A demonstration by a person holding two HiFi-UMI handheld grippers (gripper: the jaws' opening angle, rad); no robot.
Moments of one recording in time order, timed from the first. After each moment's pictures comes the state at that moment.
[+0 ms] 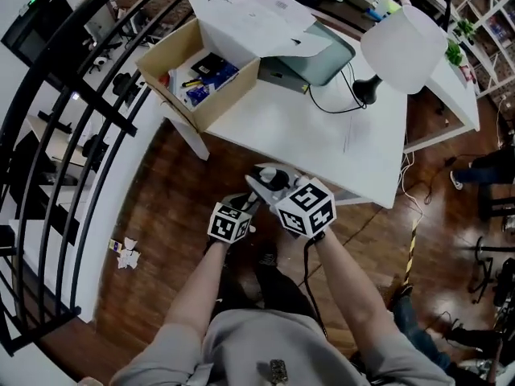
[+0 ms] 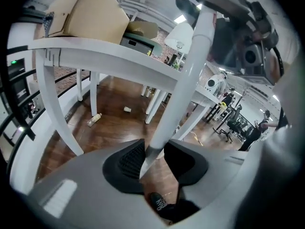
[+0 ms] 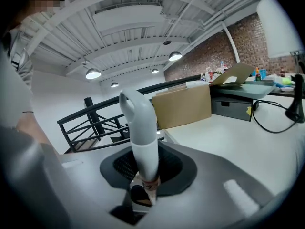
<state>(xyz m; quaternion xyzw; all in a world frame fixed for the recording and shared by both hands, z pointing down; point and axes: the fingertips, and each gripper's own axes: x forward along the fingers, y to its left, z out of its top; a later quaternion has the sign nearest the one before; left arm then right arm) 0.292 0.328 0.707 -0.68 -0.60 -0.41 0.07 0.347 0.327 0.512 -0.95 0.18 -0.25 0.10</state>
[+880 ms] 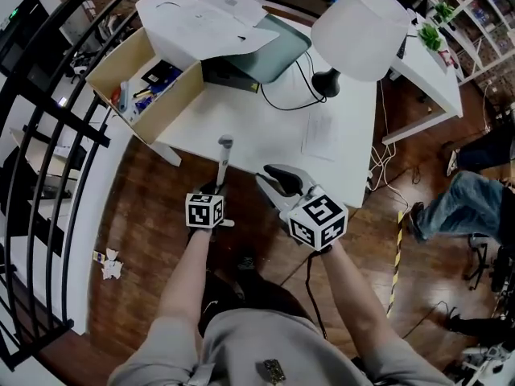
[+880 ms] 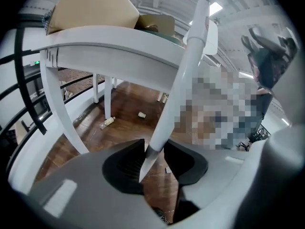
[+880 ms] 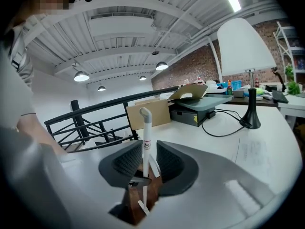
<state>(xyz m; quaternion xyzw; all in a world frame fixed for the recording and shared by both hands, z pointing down) 0.333 0.396 0.730 -0.76 -0.51 -0.41 0.05 0.268 0.456 0.495 -0.97 0.09 -0.22 0.09</state>
